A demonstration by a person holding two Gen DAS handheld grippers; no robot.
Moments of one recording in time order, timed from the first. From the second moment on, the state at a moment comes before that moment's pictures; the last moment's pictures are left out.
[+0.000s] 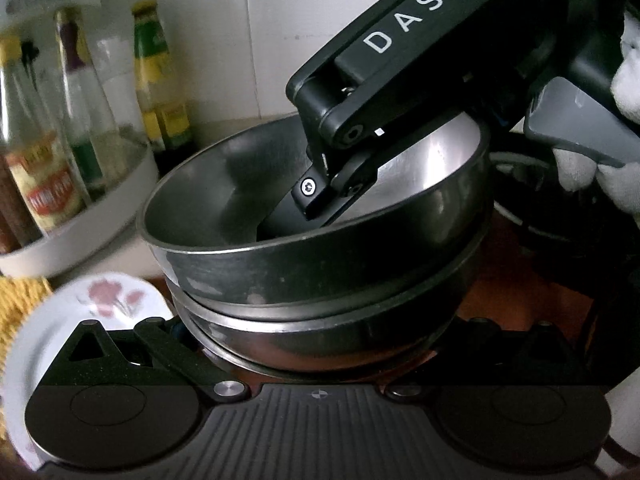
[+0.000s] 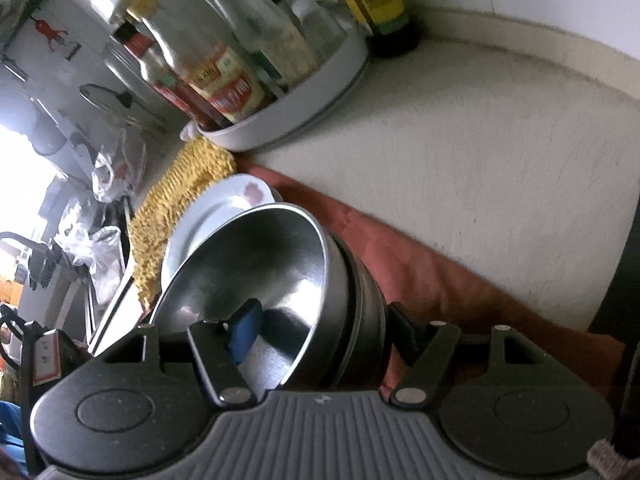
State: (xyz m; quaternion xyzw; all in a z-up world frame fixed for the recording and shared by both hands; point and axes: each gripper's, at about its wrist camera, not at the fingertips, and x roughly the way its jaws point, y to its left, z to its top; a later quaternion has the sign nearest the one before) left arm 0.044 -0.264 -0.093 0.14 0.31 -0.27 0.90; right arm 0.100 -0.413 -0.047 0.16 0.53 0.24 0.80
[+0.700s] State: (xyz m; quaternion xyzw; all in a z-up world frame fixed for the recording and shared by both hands) left arm 0.054 -0.164 -0.027 0.13 0.25 -0.12 0.95; right arm 0.134 -0.300 0.051 0.08 0.44 0.35 0.82
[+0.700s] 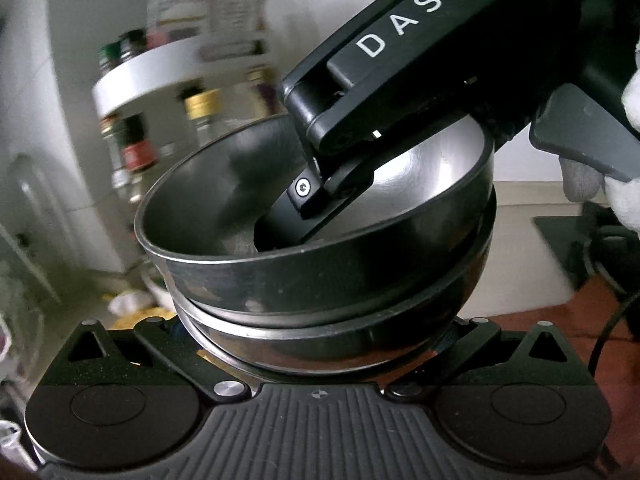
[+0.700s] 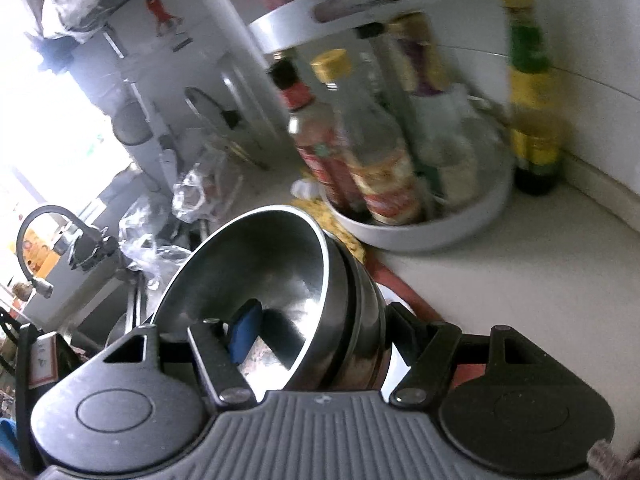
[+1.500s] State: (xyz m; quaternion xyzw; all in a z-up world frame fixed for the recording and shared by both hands) left arm 0.097 -0.132 -0.097 0.13 0.37 -0.18 0.90; right arm 0.178 -0.239 -0.027 0.11 0.50 0.30 0.81
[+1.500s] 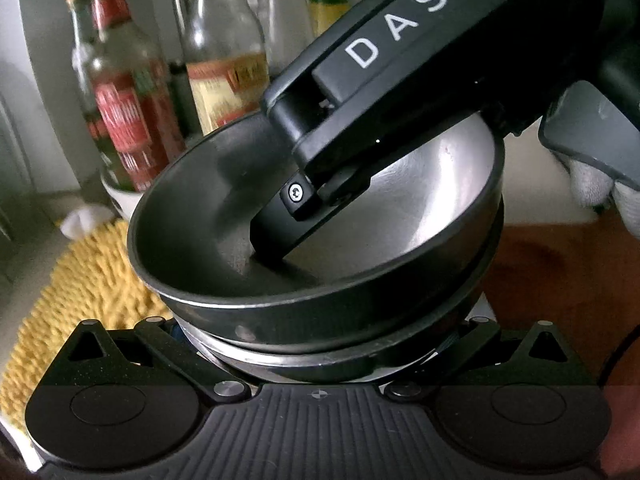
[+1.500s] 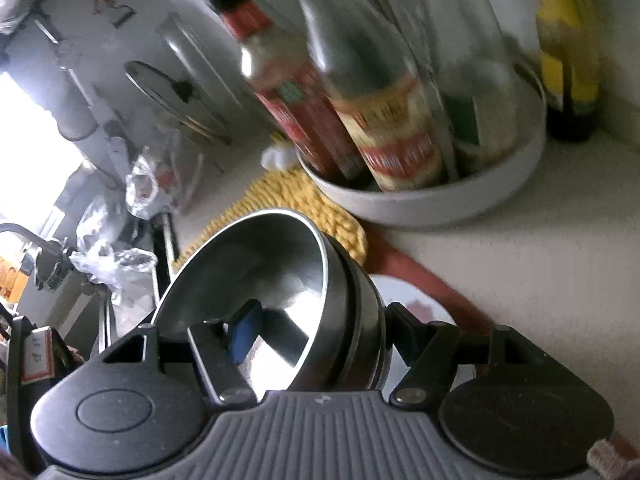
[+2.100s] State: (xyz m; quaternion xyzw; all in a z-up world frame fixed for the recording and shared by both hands) left arm 0.072 -0.123 -0.092 0.16 0.40 -0.16 0.89; right arm 0.172 -0.240 -0.052 0.08 0.51 0.32 0.80
